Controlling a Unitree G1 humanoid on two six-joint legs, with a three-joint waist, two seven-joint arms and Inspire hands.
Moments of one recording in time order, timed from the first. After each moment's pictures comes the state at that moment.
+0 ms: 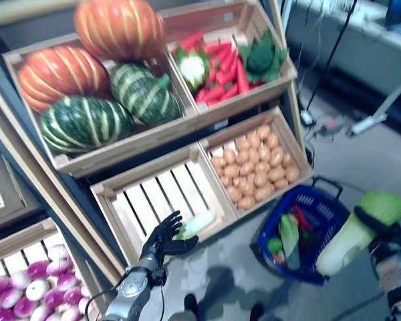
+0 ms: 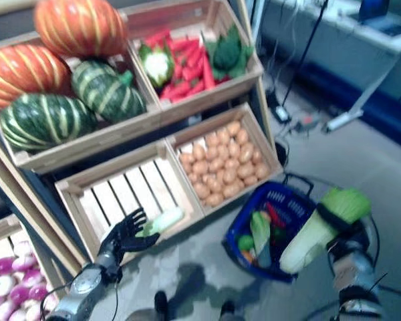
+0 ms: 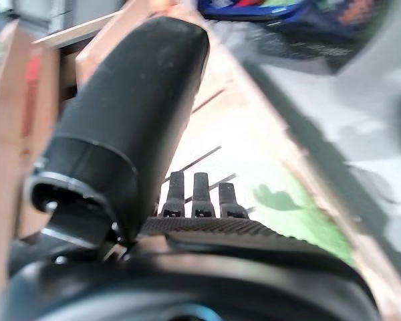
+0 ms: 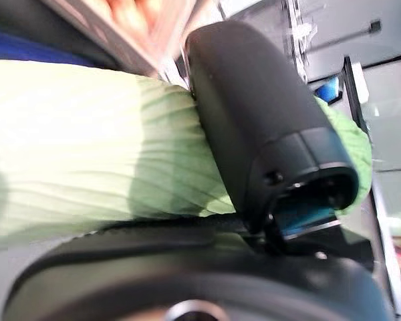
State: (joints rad) left arm -0.07 0.44 -0.40 0.49 -0.55 -0.26 0.08; right arm -0.43 -0.74 -0.15 1.02 0.95 -0.14 -0.03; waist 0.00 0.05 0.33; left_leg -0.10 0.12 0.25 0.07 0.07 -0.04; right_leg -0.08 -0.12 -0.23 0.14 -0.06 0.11
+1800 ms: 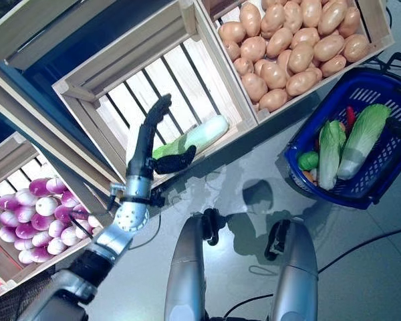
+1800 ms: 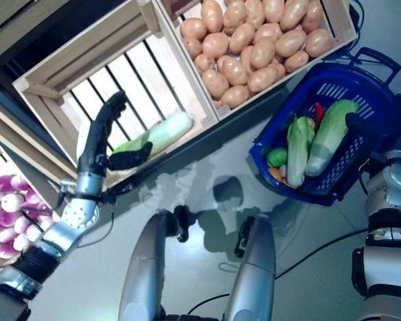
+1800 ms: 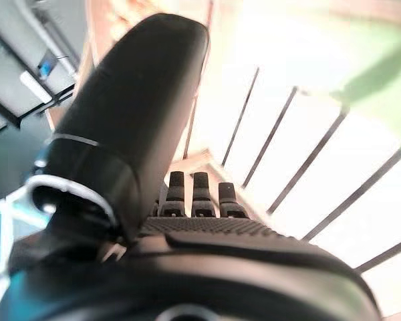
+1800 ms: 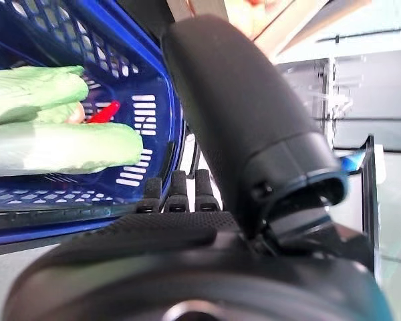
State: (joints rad) left arm -0.49 0.72 -0.45 0.27 -0.17 -0.34 0.52; right arm -0.78 -0.91 0.04 1.05 0.78 -0.17 -0.04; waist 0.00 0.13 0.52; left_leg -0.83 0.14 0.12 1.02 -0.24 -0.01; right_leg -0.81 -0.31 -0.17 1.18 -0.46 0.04
